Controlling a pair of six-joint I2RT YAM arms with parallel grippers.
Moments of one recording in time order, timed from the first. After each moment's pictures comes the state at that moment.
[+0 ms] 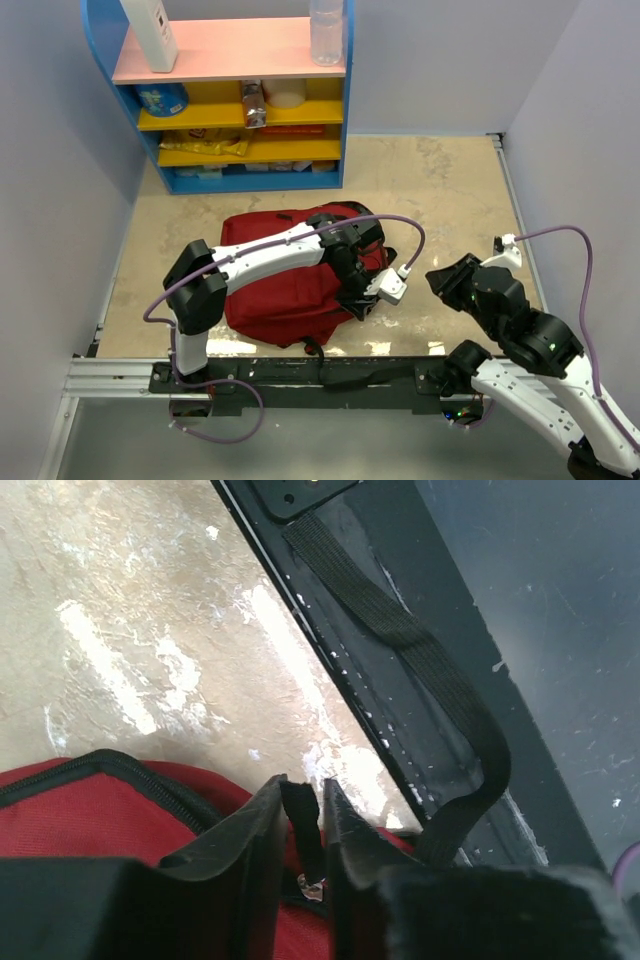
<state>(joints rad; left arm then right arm) -1.03 1.89 1.59 -0.97 0.78 0.87 0.70 0.44 0.84 -0.97 0.43 1.02</state>
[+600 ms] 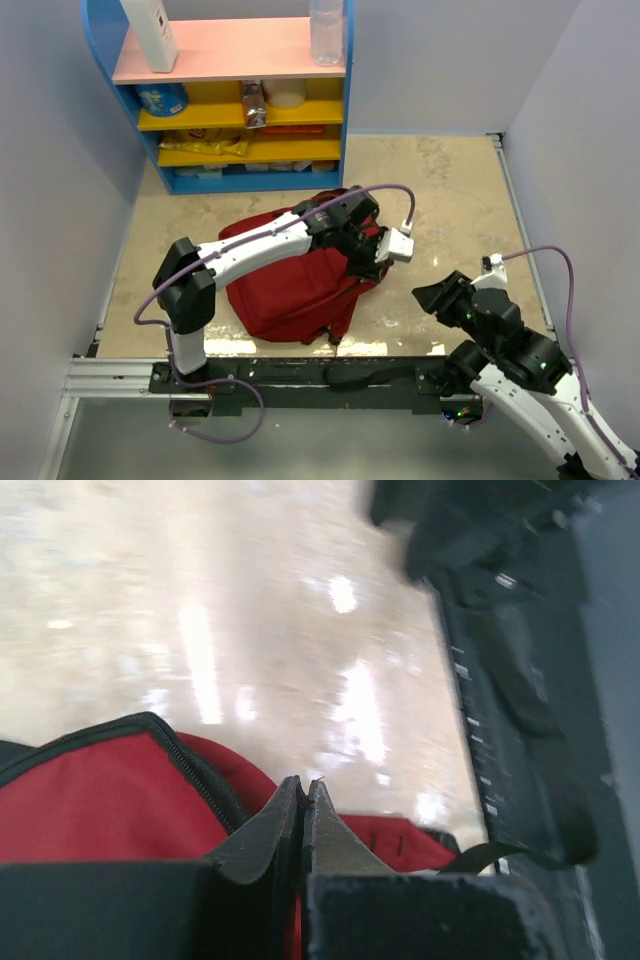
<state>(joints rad) -0.96 1.84 1.59 -0.70 0.67 0.58 0.70 0.23 0.62 -0.91 0.29 1.01</state>
